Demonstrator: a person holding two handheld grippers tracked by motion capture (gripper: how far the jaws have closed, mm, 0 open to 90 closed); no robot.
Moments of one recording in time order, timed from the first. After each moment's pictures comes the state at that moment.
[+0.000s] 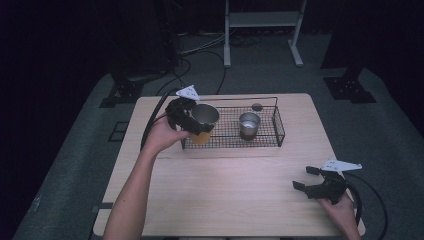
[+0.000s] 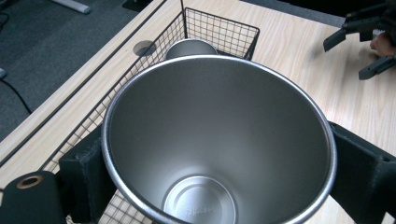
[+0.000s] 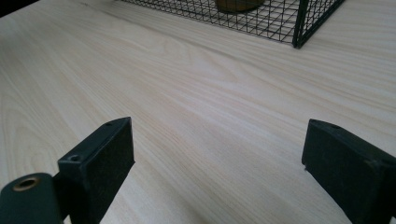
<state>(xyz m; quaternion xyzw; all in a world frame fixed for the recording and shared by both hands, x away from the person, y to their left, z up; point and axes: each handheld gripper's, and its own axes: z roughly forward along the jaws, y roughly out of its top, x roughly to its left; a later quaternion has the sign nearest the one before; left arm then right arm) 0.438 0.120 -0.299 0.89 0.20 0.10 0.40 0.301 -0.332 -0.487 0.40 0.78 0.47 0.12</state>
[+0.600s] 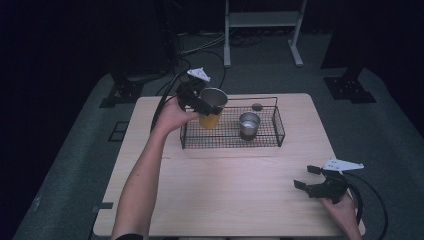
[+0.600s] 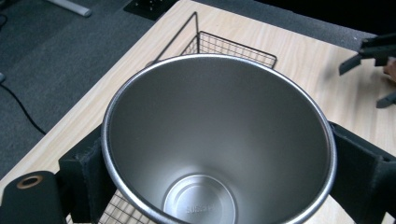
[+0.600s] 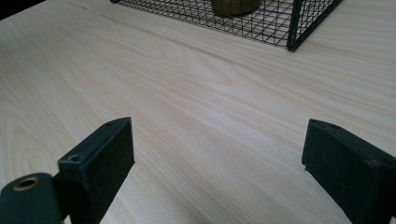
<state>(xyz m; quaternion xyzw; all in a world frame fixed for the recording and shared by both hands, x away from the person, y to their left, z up) 0.488 0.096 -0.279 0.89 0.21 0.10 0.39 0.301 -0.336 -0.485 0.40 0.77 0.47 0.12</state>
